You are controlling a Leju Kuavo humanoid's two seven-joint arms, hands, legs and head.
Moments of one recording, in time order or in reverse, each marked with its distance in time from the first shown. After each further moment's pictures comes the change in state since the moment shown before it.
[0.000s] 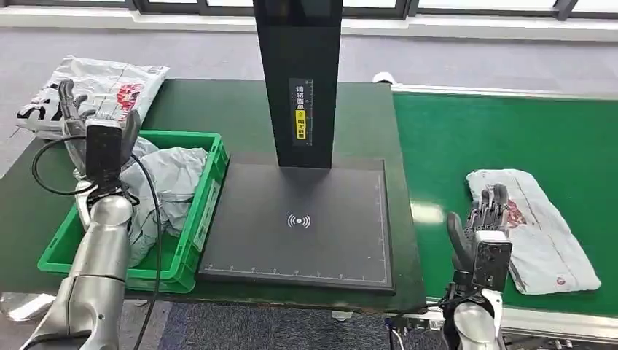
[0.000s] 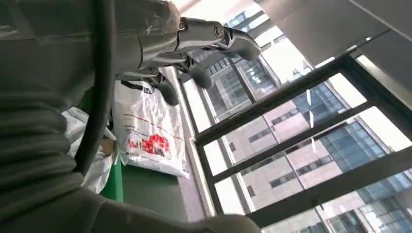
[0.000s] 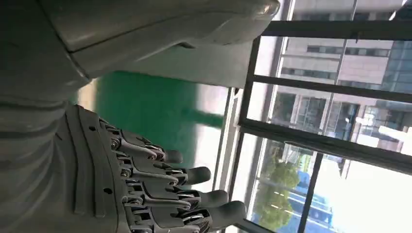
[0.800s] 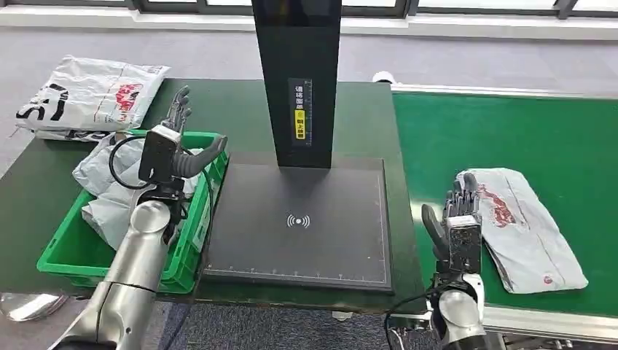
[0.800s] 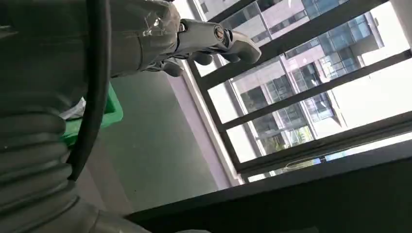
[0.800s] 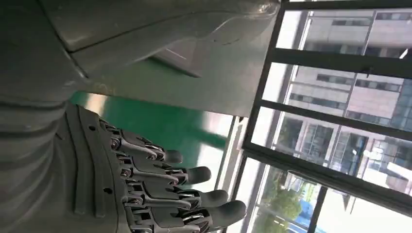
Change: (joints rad) left arm 0.027 -0.094 -0.202 -0.037 0.245 -0.405 0.005; right arm -0.071 -0.014 0.071 0.101 0.021 0.021 0.027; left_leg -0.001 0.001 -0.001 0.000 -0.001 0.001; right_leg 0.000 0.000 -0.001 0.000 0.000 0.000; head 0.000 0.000
